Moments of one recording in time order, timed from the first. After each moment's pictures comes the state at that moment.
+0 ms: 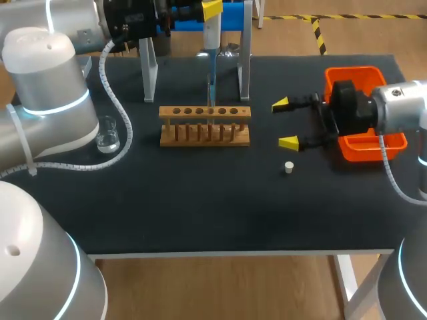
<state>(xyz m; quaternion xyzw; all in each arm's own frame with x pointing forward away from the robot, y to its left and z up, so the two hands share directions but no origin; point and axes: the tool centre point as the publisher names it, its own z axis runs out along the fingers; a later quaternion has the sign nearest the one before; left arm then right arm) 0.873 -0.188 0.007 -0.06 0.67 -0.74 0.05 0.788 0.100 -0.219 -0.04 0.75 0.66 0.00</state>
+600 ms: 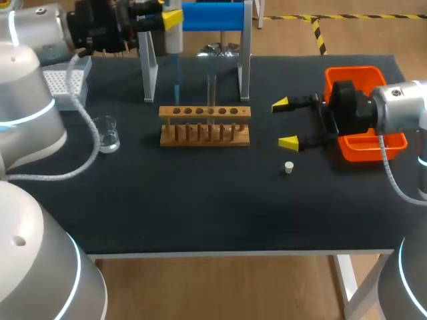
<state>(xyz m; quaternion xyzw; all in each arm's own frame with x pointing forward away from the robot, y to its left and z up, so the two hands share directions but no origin) 0.892 -0.108 -0.021 -0.06 0.68 -0.73 0.11 0.788 0.100 -0.219 -0.04 0.75 0.66 0.00</state>
